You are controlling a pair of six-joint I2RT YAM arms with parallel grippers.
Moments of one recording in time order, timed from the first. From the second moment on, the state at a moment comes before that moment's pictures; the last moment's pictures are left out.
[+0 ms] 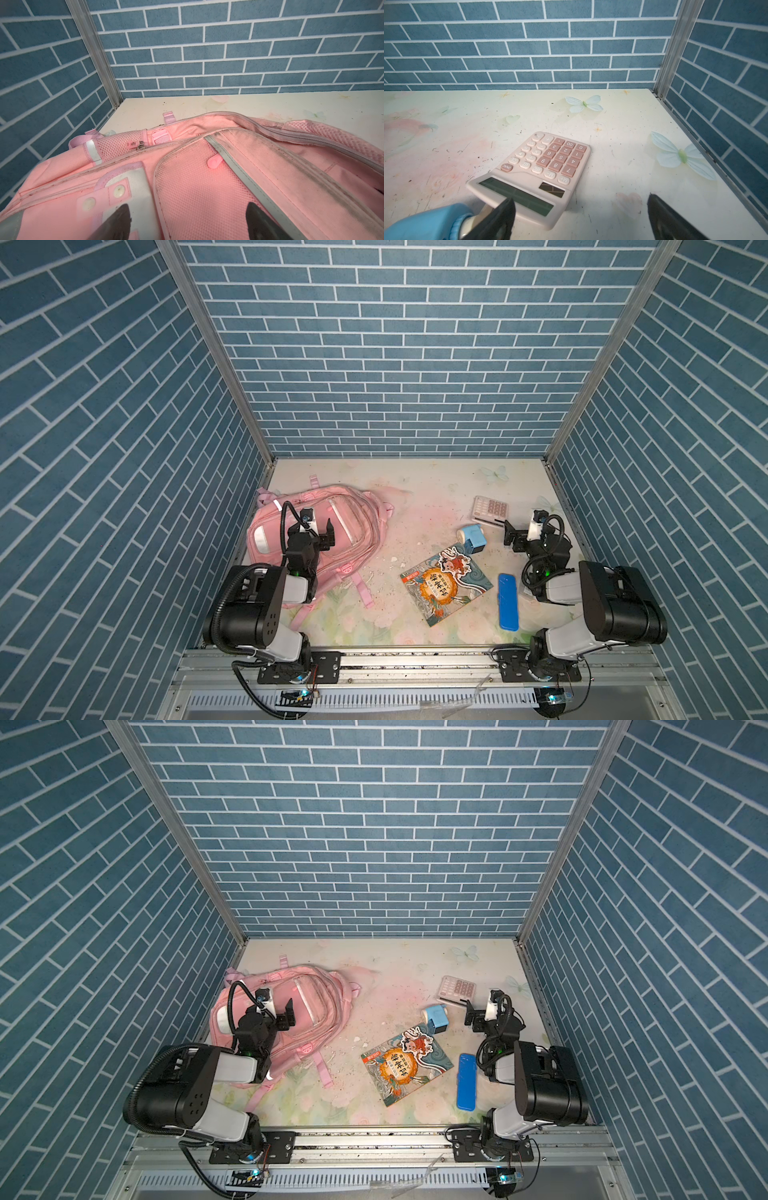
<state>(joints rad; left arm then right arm) -0.05 1.51 0.26 1.04 -0.10 0.01 -0.08 1.52 0.25 1.06 -0.19 -0.03</state>
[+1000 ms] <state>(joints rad) -0.21 1.26 0.81 0.12 -0.29 -0.44 0.10 1.22 0.65 0.46 -0.17 0.03</state>
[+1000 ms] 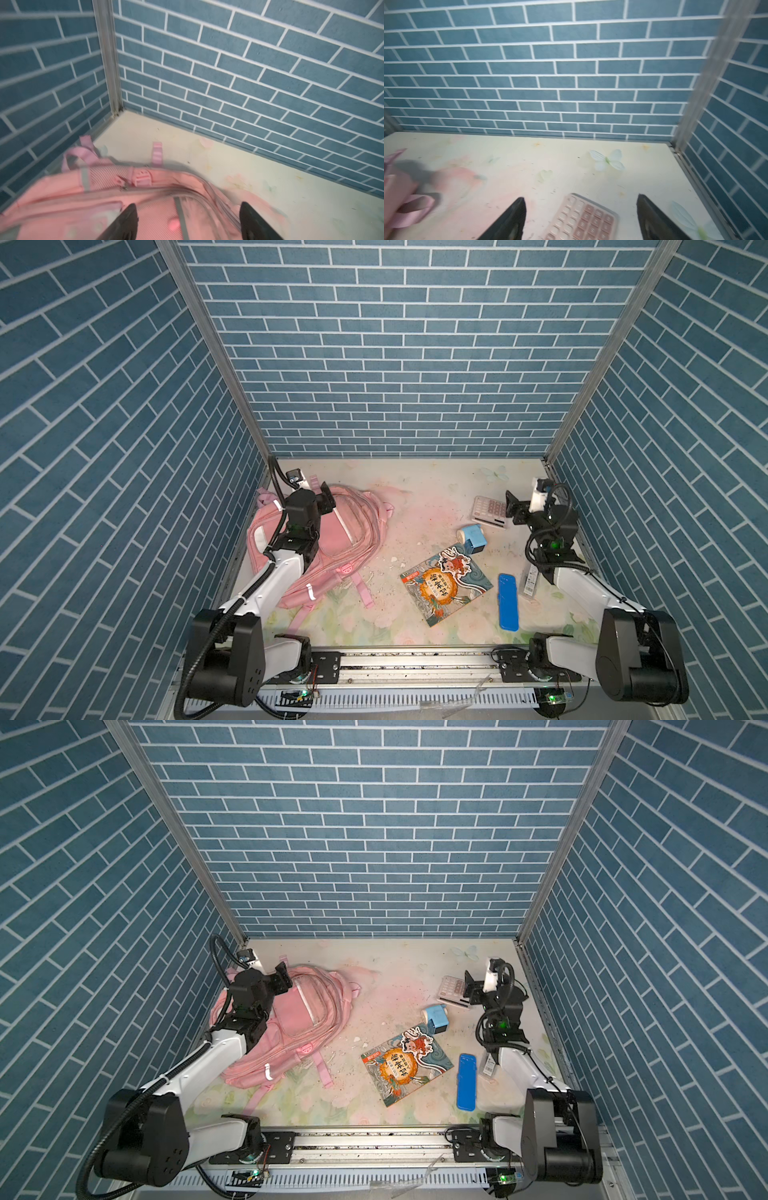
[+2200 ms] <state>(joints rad) -0.38 1.99 1.58 -0.65 -0.38 -0.31 0.42 1.38 0.86 0.02 -0.34 0.08</state>
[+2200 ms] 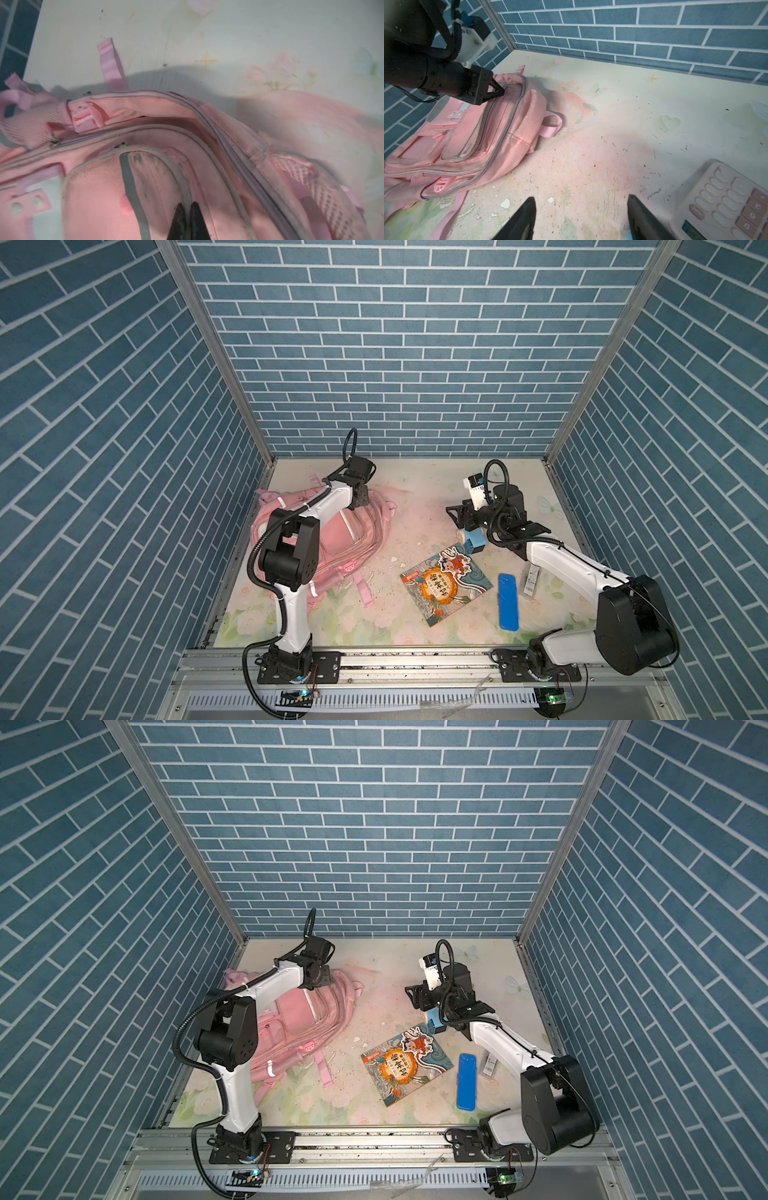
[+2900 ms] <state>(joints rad) -0.68 1.65 1.64 -0.71 -0.45 0.26 0.62 1.38 0.86 0.11 -0.31 0.20</state>
